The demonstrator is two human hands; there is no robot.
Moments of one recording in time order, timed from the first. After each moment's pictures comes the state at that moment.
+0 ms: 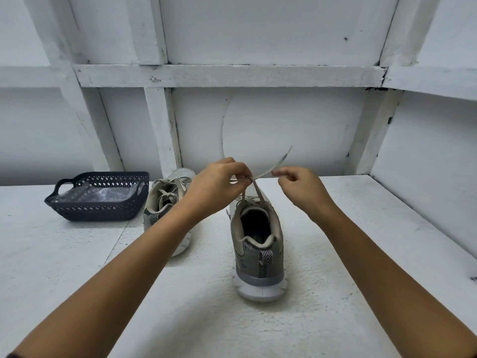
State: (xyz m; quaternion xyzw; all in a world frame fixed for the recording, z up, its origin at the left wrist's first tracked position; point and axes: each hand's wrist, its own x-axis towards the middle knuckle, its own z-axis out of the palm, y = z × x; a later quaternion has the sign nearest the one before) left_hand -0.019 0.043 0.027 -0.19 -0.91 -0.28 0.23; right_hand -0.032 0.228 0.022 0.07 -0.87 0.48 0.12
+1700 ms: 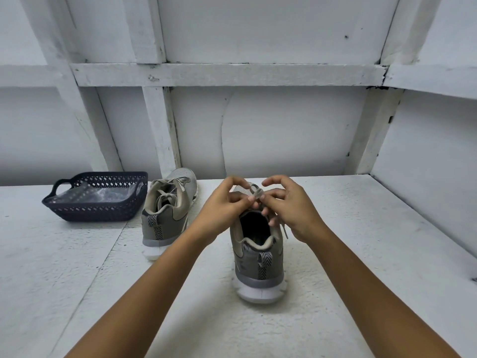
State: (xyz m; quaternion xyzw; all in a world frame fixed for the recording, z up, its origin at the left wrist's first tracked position) left_hand -0.001 0.061 -0.005 -0.13 -0.72 -0.69 0.02; right_hand -0.013 0.214 -0.001 0.11 -0.74 0.67 0.00
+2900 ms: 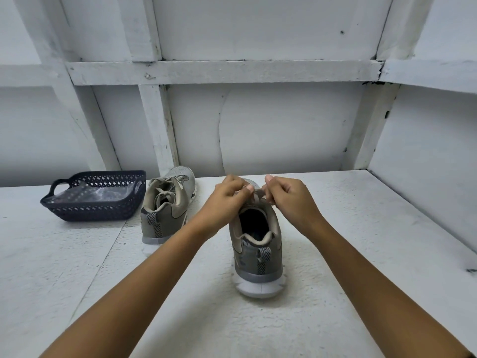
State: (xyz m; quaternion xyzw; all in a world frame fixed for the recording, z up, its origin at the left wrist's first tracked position) left_hand -0.011 0.064 -0.006 -0.15 -0.82 -0.54 0.08; right_hand -0.012 0.217 0.000 0.14 -0.82 0.54 0.11
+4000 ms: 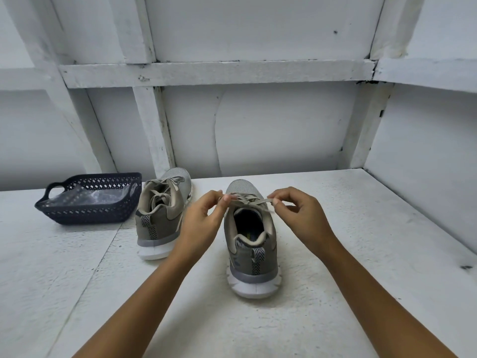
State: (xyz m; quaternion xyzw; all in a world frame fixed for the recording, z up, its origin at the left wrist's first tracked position) left_hand 0.013 0.049 -0.034 -0.10 -0.79 -0.56 0.21; right_hand 0.004 0.242 -0.025 0.16 -0.78 0.58 0.15
